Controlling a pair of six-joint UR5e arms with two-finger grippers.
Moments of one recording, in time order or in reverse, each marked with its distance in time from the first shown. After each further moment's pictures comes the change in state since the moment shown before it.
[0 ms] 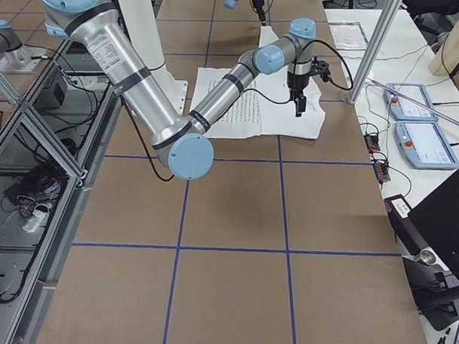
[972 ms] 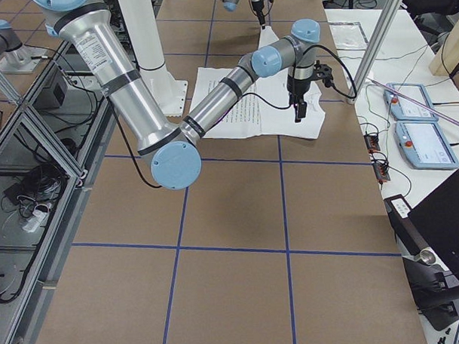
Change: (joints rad) left arm 0.013 -0.013 0.028 -0.014 0.009 -0.012; right arm 0.061 -0.044 0.043 -0.029 0.068 -0.050
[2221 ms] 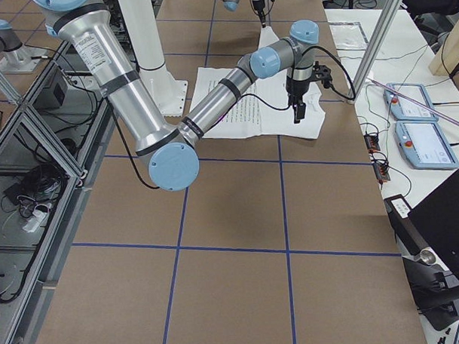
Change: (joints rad) left arm -0.001 -0.004 -0.069 0.014 -0.018 -0.017; right arm 0.006 -0.022 0.011 0.003 0.003 0.000
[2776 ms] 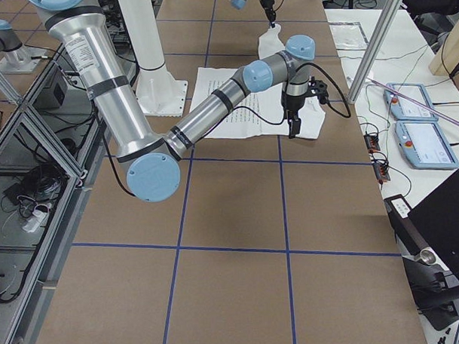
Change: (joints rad) left arm 0.023 -0.167 -0.194 0.229 -0.052 -0.243; right arm 0.048 -0.133 0.049 0.008 0.007 -0.084
